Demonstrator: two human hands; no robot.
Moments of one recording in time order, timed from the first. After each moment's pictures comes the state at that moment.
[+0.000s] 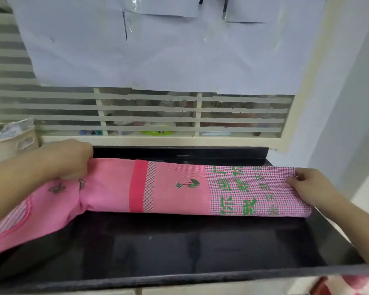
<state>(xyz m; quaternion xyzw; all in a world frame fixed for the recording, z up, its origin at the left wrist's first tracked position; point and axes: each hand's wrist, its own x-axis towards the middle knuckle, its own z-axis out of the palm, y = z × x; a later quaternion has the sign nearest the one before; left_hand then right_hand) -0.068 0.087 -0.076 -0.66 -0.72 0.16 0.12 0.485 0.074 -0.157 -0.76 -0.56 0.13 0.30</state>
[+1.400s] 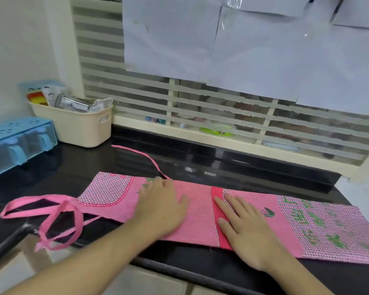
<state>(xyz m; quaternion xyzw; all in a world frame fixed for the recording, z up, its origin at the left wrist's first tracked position) -0.012 0.014 -0.202 -0.62 -0.77 -0.16 -0.03 0.225 0.040 -0.224 -0.53 -0.84 0.06 0.02</state>
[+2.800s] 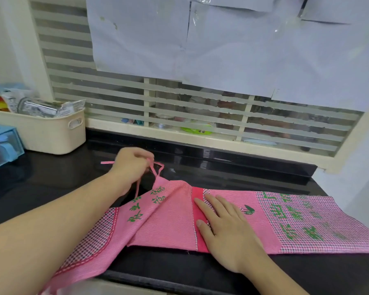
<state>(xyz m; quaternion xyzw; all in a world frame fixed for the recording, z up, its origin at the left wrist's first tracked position) -0.055 0.102 -0.165 -0.44 -0.67 -0.51 -0.32 0.225 0.036 -0.223 -0.53 -0.84 0.04 0.05</state>
